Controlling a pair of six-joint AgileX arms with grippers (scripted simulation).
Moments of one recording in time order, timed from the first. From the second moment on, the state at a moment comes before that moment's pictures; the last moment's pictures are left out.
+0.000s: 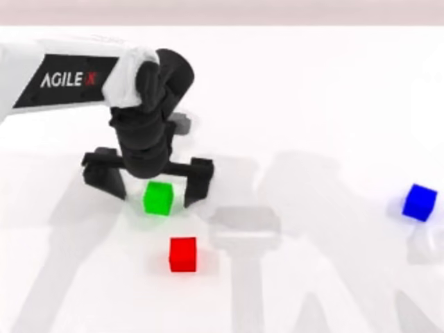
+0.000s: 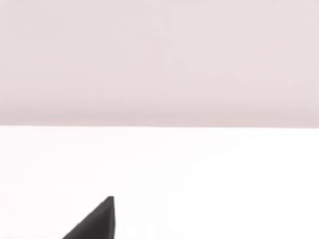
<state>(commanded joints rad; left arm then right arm) -0.46 2.16 1.45 -0.86 0.00 -0.28 0.01 0.00 0.00 0.00 0.00 0.00</state>
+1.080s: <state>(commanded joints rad) -0.46 2.16 1.45 -0.86 0.00 -0.28 0.01 0.00 0.00 0.00 0.00 0.00</state>
